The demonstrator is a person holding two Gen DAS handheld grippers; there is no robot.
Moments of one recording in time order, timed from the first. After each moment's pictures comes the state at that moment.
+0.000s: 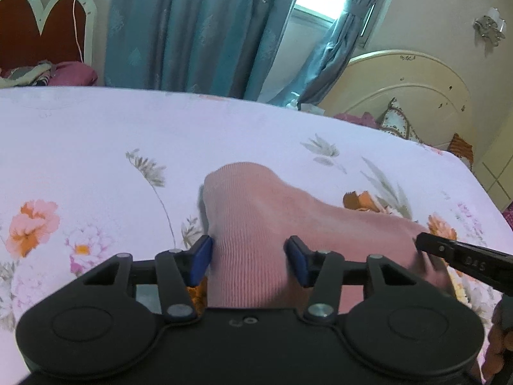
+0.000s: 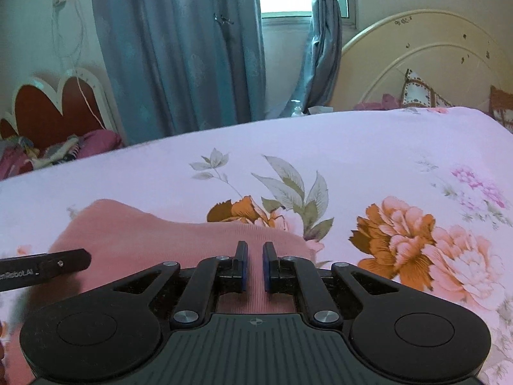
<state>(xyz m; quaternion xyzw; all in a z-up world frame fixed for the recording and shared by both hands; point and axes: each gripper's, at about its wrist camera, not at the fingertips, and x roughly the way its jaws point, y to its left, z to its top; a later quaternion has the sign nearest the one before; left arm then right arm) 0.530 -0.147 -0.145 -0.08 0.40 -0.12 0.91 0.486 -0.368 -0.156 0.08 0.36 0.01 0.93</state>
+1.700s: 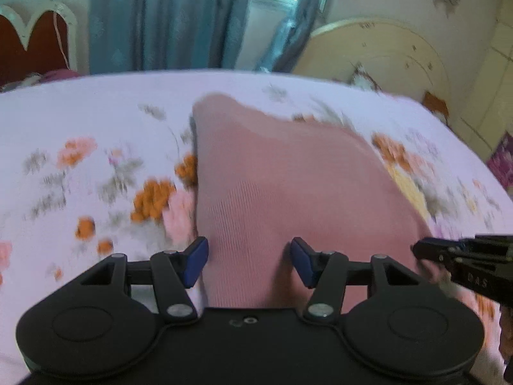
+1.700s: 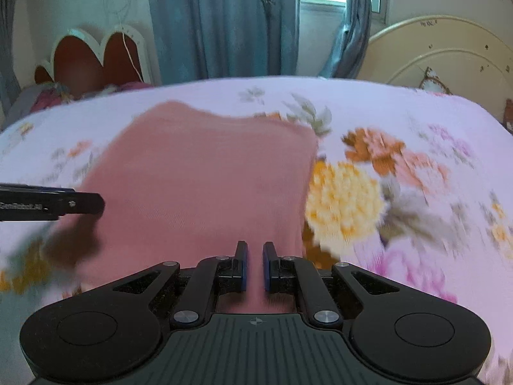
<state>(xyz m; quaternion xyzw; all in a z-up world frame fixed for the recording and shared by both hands) 0.380 -0.132 -0.132 -0.02 0.41 -0.17 0.89 0.310 -0.351 -0.153 0.02 0.41 0.05 0.91</state>
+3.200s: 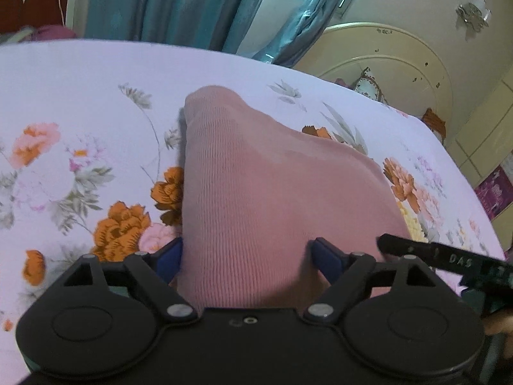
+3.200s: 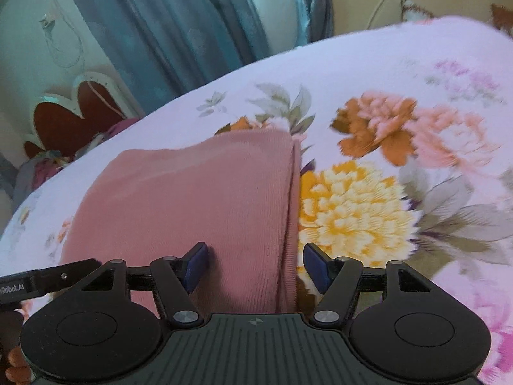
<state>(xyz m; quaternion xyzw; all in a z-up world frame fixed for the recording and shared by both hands) 0.464 -0.135 -0.148 -0.11 0.45 -0.18 0.87 0.408 -0.409 -0.179 0.21 0.41 0.07 0.88</state>
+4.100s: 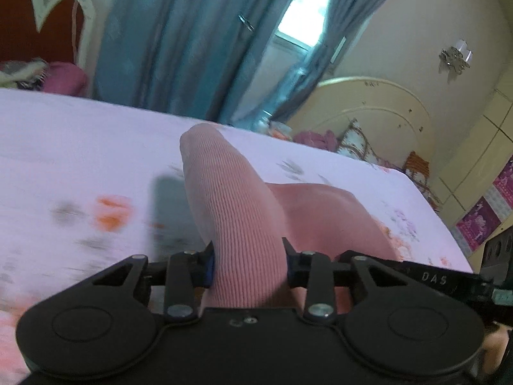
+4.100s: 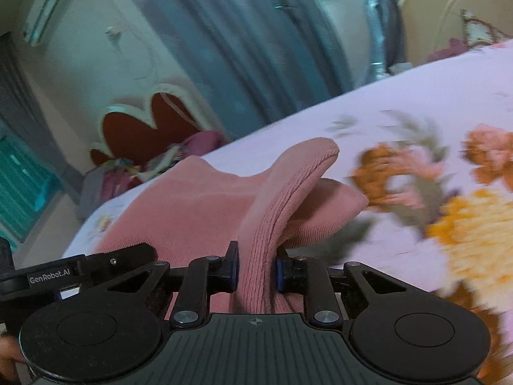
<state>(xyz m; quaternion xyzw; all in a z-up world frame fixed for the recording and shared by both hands) 0.429 -0.025 -0.055 -0.13 0.37 -0.18 0.90 0.399 -0.276 -0.095 0.25 0.37 0.18 0.88</state>
